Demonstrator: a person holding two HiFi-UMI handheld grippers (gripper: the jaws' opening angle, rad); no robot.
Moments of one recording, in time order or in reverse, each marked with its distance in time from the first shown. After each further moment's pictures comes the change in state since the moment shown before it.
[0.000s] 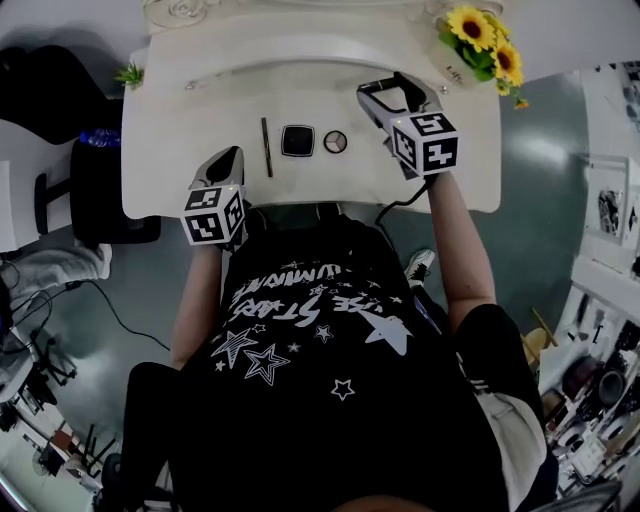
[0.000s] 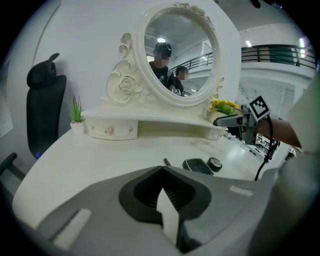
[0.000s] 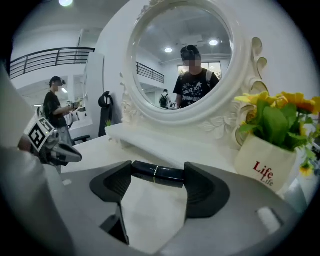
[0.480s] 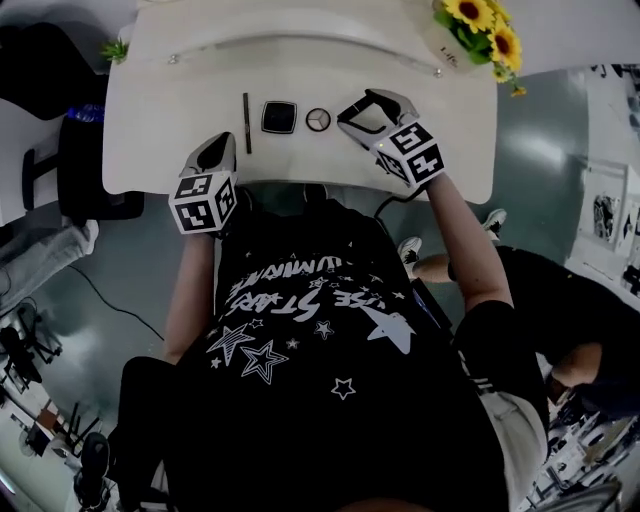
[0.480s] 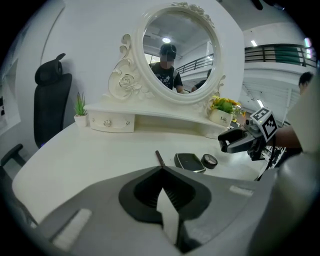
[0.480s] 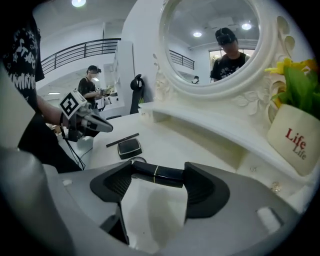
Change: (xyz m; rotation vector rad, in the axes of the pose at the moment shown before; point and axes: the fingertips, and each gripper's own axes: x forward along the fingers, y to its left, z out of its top) left arm -0.002 -0.029 -0.018 -0.043 0.000 0.052; right arm -0.016 0.048 -0.088 -0.205 0.153 0.310
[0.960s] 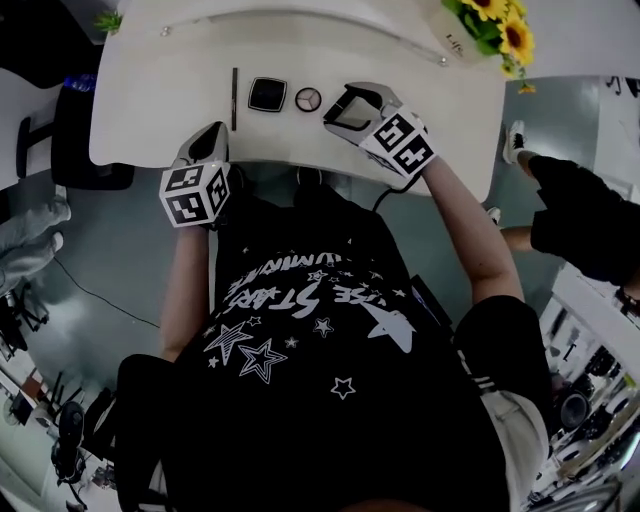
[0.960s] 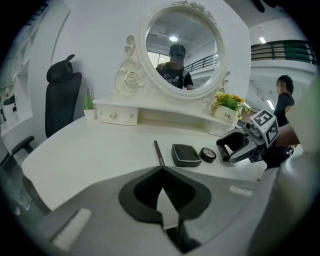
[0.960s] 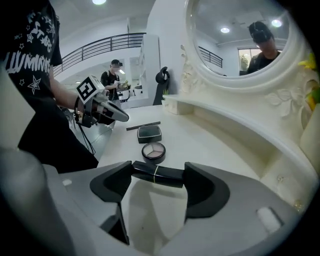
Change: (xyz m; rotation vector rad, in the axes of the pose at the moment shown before) left arm -0.010 -0.017 -0.027 -0.053 0.010 0.094; right arm 0.014 0.034 -0.031 -0.212 0.043 0.216
